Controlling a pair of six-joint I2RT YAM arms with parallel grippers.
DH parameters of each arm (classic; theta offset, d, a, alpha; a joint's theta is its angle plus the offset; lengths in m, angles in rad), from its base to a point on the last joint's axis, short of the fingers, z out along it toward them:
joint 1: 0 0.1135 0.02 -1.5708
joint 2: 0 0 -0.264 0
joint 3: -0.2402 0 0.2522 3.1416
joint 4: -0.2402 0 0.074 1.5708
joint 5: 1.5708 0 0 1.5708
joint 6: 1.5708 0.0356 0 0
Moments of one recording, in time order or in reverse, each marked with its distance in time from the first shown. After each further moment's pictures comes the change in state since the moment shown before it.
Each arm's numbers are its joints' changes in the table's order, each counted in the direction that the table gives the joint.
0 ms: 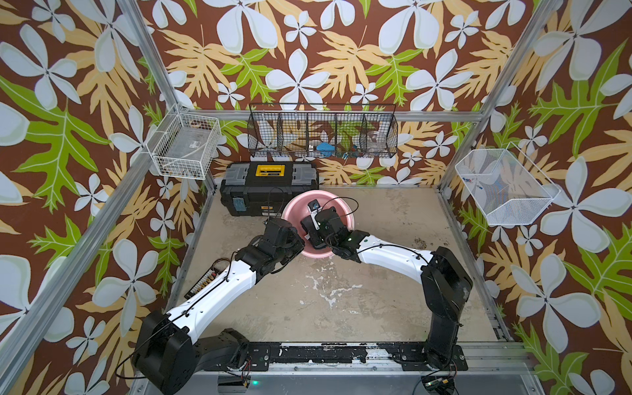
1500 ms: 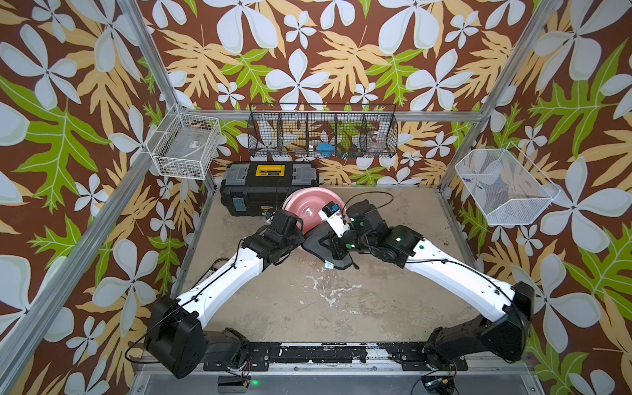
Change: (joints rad) left arm -0.002 0.117 -0.156 -0.132 -0.182 0.105; right arm -0.014 -0.502 0.016 -0.478 -0.573 0.085
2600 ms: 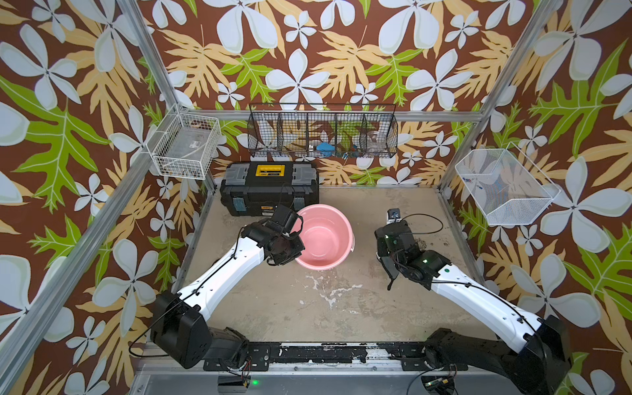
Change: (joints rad) left arm 0.022 0.066 -0.160 -0.441 0.266 0.061; right arm -0.225 -0.203 0.501 0.179 0.746 0.110
